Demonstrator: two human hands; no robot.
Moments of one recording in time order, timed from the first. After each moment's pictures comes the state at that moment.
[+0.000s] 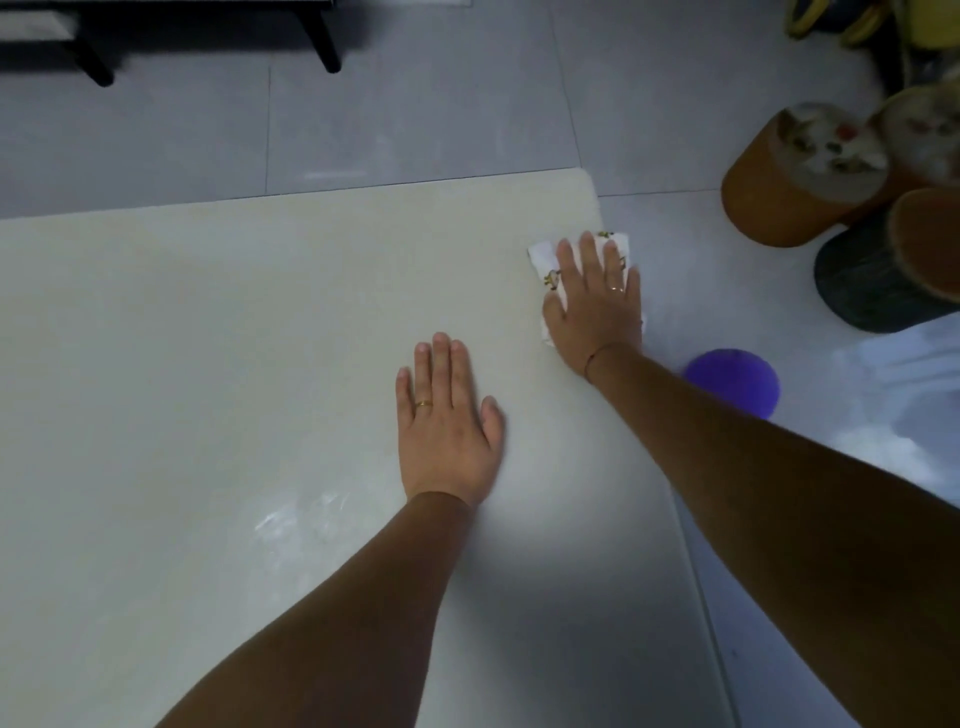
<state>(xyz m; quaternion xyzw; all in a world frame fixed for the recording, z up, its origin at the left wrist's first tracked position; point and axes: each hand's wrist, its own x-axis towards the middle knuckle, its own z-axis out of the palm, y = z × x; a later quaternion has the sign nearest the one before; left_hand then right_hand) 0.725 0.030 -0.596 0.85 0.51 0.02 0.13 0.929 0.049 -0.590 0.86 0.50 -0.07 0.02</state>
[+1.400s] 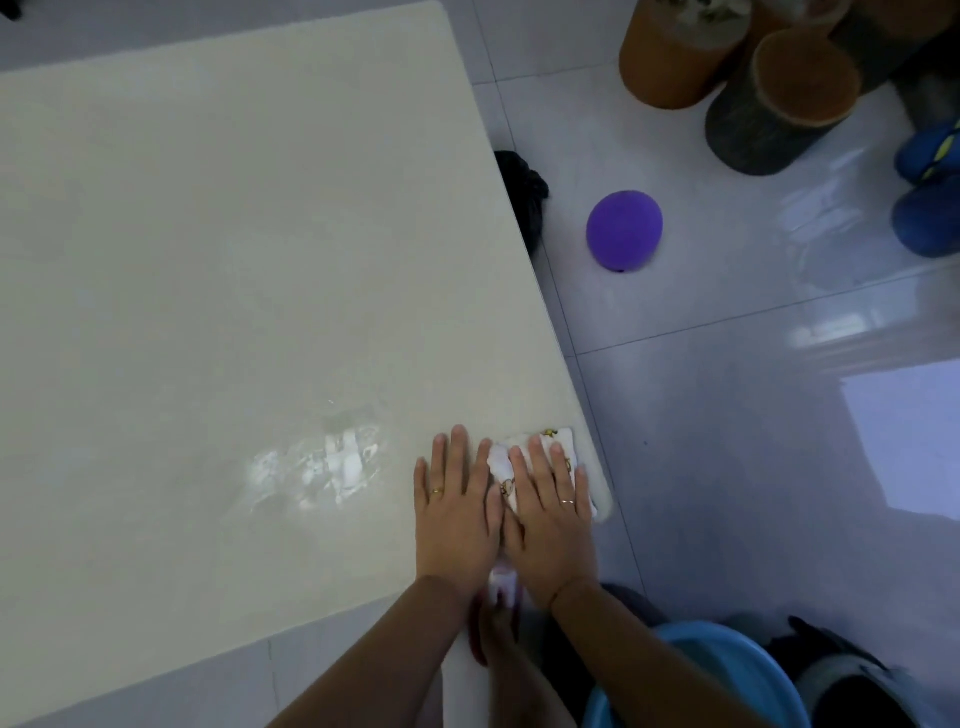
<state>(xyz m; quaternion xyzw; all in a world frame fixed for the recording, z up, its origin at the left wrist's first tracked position) 0.600 -0.336 -0.551 0.87 0.40 -0.11 0.25 0.686 -0.421 -0.552 0.86 0.46 -0.22 -0.01</state>
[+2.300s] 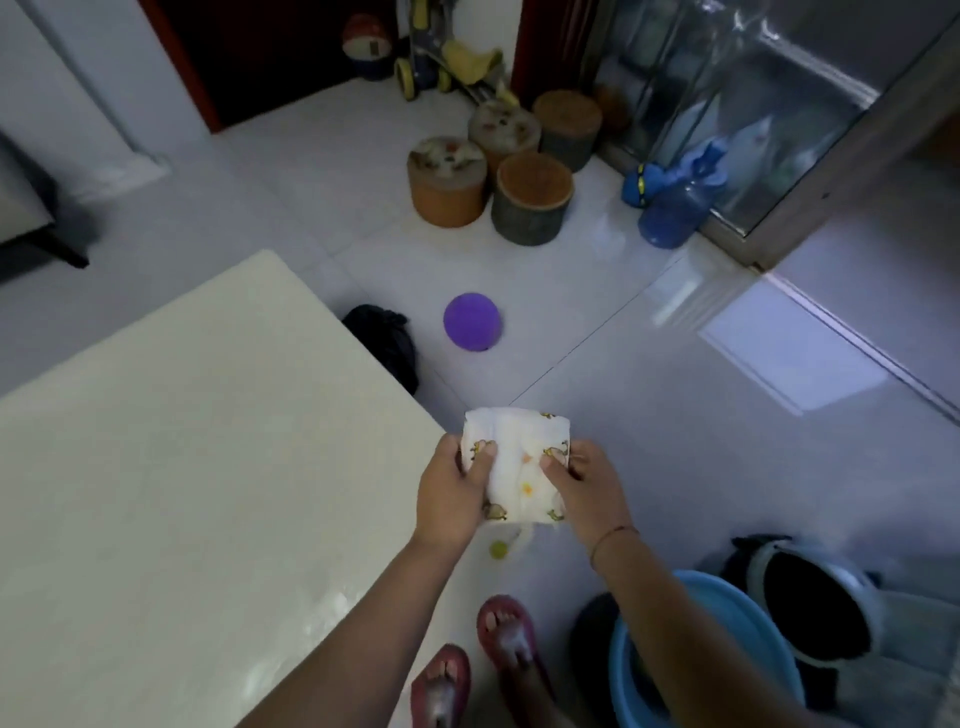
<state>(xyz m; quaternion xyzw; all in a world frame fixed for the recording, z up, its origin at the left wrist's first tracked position) 0.696 -0.298 -0.353 0.72 0.34 0.02 0.60 0.755 -0.437 -0.348 0.83 -0.06 -0.20 -0.52</state>
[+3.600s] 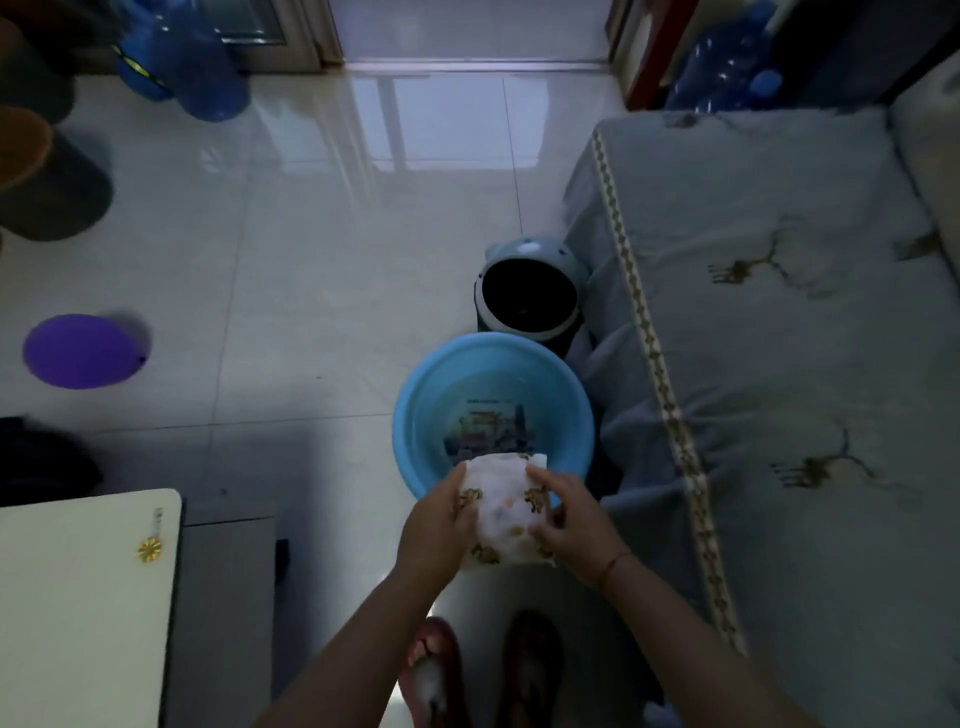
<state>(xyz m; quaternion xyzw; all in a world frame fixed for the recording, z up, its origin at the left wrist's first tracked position) 0.559 -0.632 -0.520 0.84 -0.11 -0.34 0.40 0.479 -0.797 -0.508 0.81 -0.26 -0.20 -0.48</state>
